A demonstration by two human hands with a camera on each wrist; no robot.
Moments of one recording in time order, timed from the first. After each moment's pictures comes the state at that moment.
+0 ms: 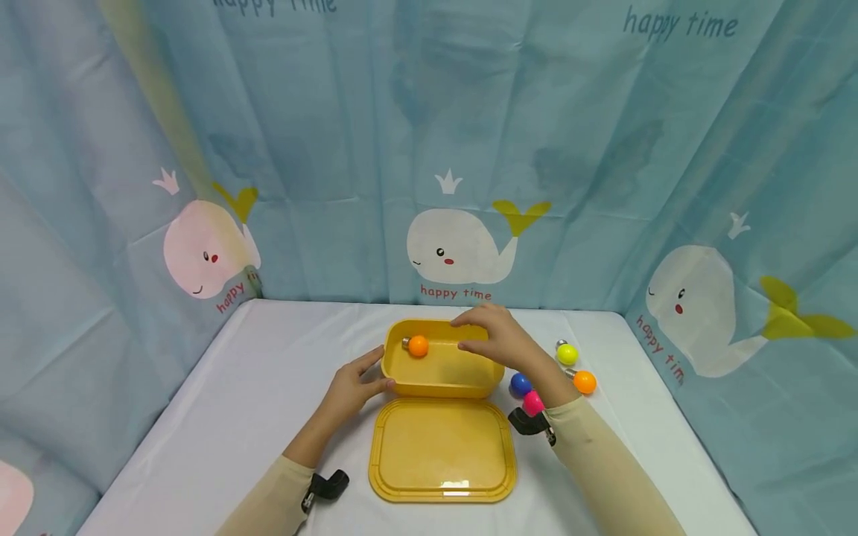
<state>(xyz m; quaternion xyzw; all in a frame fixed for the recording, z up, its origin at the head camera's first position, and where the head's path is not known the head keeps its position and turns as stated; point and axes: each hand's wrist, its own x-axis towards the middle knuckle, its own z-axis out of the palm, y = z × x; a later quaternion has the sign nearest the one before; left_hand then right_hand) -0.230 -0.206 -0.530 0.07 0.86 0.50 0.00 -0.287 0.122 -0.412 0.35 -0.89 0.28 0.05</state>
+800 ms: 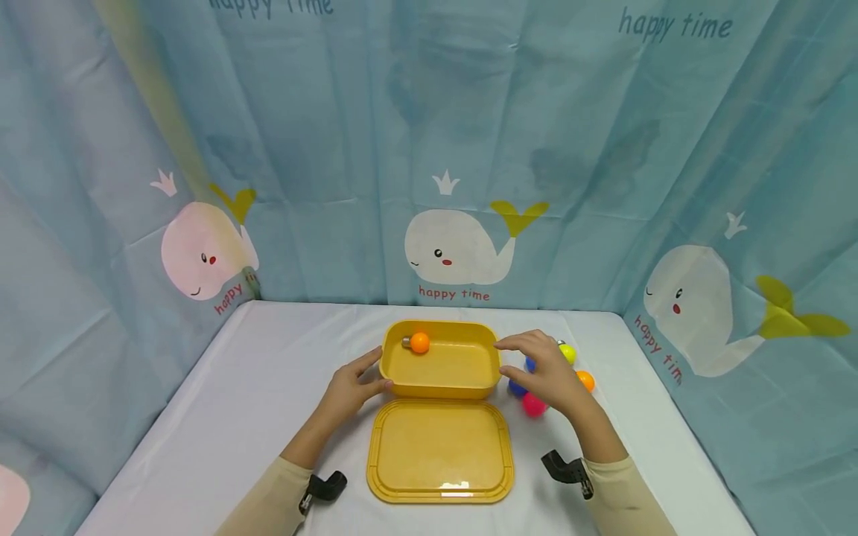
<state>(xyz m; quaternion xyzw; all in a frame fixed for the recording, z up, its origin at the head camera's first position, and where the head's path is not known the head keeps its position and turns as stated) -0.230 -0.206 -0.530 0.07 0.86 0.50 0.00 -0.233 0.191 -0.437 0.31 -0.88 0.33 0.14</state>
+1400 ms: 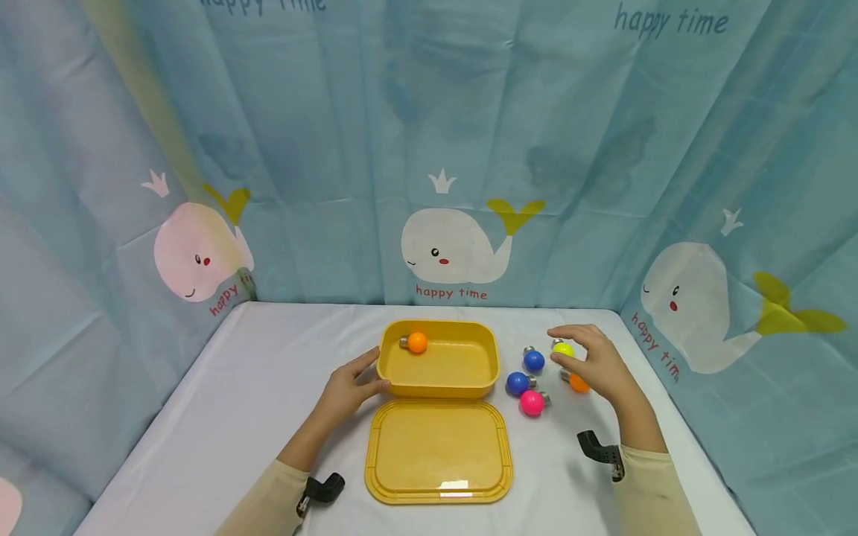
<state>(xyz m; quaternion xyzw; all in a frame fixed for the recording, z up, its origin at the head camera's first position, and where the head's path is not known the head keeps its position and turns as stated) -0.232 -0.208 -0.534 0.07 0.86 0.50 0.00 -0.250 0.277 -0.445 0.17 -0.92 0.34 0.10</state>
